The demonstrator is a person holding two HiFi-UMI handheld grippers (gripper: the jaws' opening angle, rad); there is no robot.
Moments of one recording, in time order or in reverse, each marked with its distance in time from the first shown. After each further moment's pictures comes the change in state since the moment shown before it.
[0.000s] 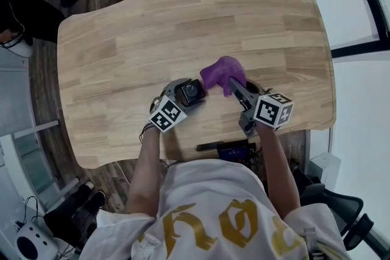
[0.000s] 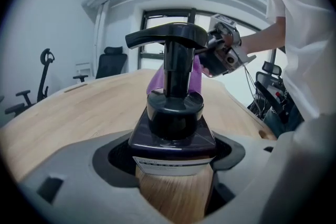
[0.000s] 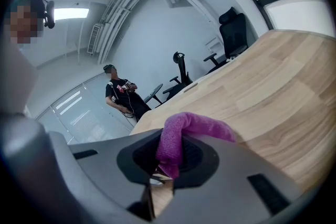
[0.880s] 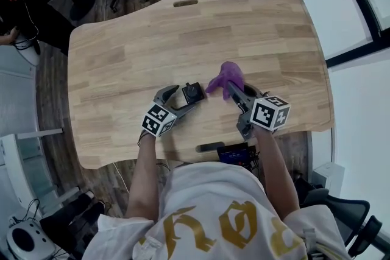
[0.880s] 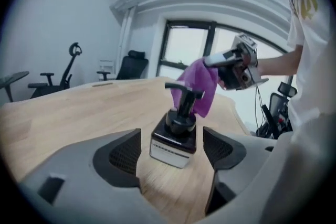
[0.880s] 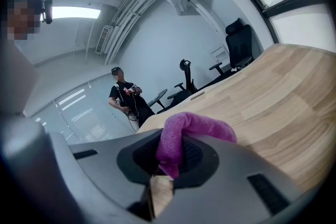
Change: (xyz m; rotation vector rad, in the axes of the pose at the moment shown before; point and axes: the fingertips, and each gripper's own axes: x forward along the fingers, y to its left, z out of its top) left arm -0.060 0.003 0.009 -0.204 -0.083 0.130; right arm -0.029 0.038 0.008 -0.069 -0.063 0.017
